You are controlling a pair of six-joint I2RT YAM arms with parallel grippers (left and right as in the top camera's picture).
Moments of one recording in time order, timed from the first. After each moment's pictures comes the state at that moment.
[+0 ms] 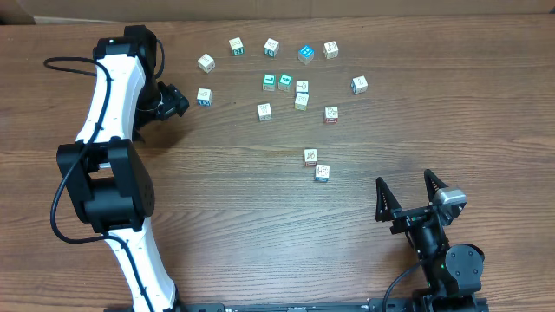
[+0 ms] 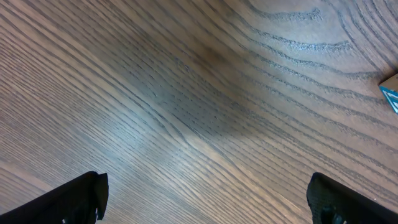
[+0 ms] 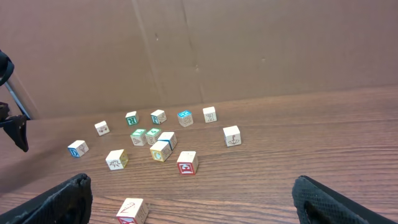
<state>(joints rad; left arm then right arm) 0.07 2.20 1.93 -1.33 -0.09 -0.64 0.10 0.01 0.02 -0.02 -0.12 0.20</state>
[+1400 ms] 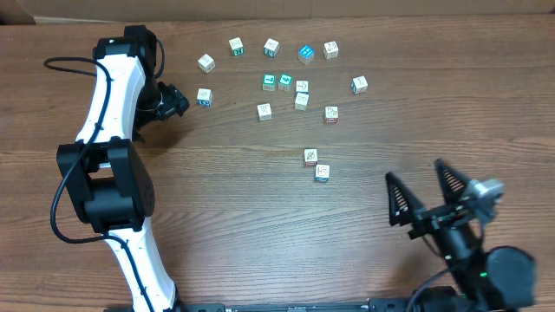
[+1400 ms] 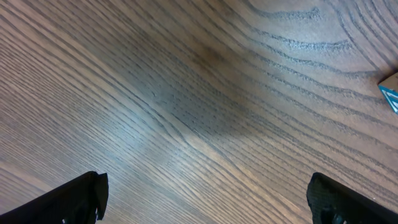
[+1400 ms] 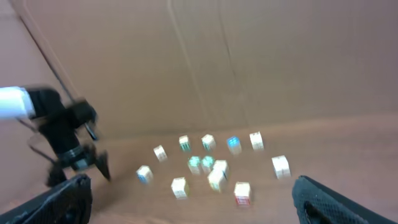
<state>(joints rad) 0.07 2.20 1.93 -1.33 -0.09 -0.64 0.10 0.24 0.53 -0.30 -0.25 0.33</state>
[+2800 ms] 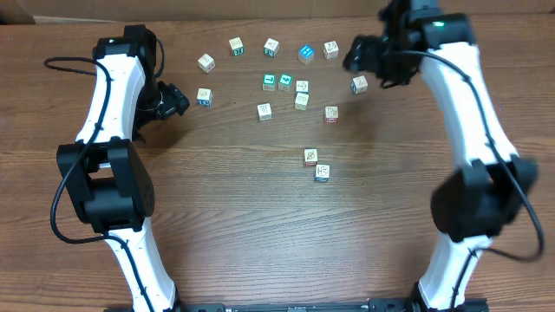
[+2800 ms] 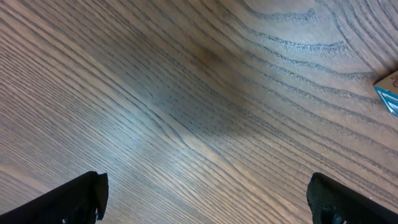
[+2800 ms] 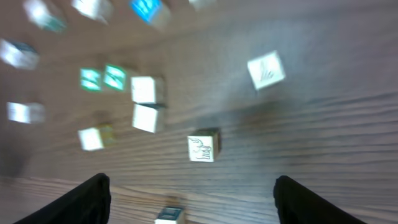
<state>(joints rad) 0.07 2.20 1.93 -1.32 -0.09 -0.64 0.15 2.11 2.04 -1.13 -0.22 0.31</state>
